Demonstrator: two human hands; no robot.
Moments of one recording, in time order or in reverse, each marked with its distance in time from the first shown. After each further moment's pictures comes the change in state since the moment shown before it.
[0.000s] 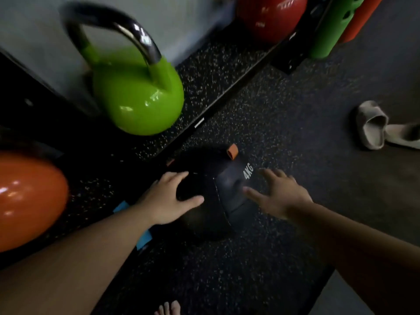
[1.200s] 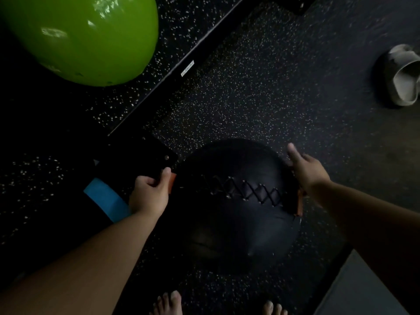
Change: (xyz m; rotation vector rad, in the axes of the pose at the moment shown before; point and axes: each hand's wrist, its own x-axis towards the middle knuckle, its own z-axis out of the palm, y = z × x) left_hand 0.076 -0.066 0.117 -0.573 0.399 -0.545; right_hand 0.070 0.064 0.099 0.837 0.068 0.406
